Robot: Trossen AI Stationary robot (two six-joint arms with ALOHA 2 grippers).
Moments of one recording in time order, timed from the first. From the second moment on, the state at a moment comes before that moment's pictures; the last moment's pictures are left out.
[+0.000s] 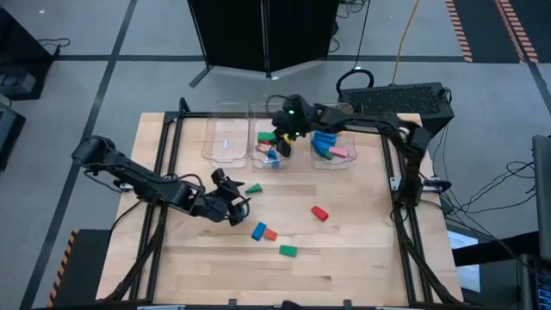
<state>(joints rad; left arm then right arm) -0.37 1.31 0.70 -0.17 -0.69 -0.41 -0.46 1.90 1.44 -0.27 -0.33 -0.04</state>
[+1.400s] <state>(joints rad) -0.37 1.54 0.70 0.05 -0.49 -0.28 -0.41 1.71 1.51 -0.70 -0.34 -0.20</state>
